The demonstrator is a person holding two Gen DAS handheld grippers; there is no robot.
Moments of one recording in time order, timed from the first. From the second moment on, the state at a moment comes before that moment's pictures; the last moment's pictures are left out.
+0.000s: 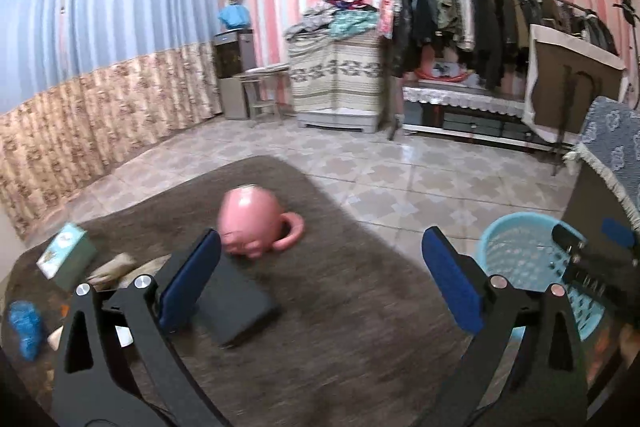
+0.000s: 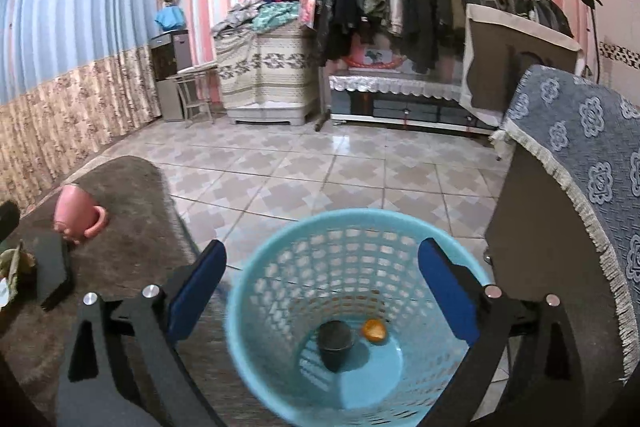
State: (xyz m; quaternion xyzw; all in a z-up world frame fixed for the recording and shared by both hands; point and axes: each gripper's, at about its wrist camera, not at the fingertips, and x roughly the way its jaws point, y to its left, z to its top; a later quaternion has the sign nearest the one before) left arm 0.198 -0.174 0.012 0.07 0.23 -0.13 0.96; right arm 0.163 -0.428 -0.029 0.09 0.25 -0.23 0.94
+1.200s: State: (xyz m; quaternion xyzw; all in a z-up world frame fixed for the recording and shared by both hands) left arm 0.169 0.113 -0.080 -0.01 0.33 0.11 0.94; right arm 0.216 -0.259 -0.039 0.01 0.27 -0.06 0.96
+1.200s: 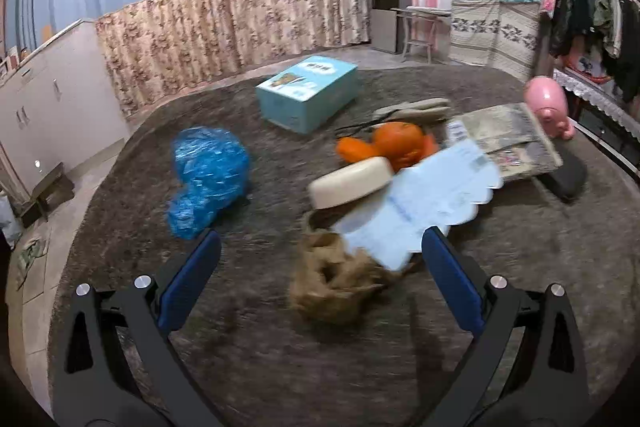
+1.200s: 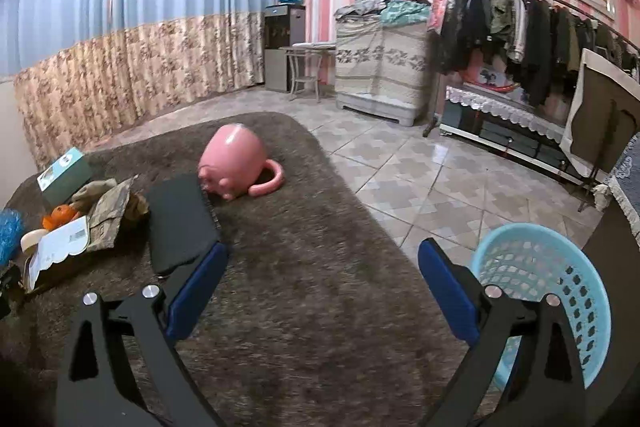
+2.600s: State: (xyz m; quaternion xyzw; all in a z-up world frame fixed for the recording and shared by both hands) left arm 0.179 0.187 -0.066 -0.02 0.28 0.14 0.95; right arm 0.275 -0.120 -0.059 -0.03 0.33 0.11 0.94
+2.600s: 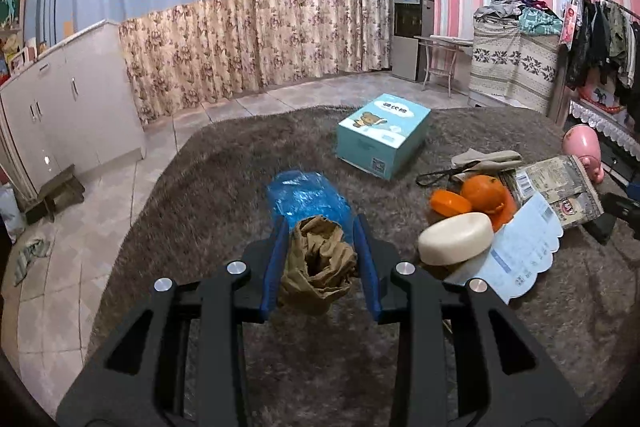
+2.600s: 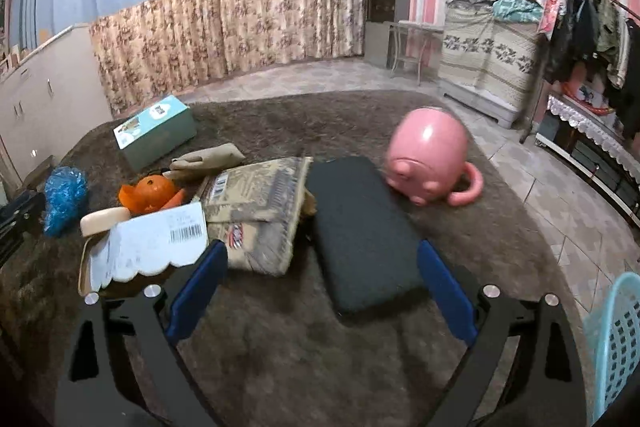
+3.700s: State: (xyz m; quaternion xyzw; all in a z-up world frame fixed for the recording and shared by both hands) left arm 0.184 0.057 -0.022 0.00 0.24 0.03 0.97; right arm 0.196 -0.277 0.000 0.07 0.26 0.06 0.96
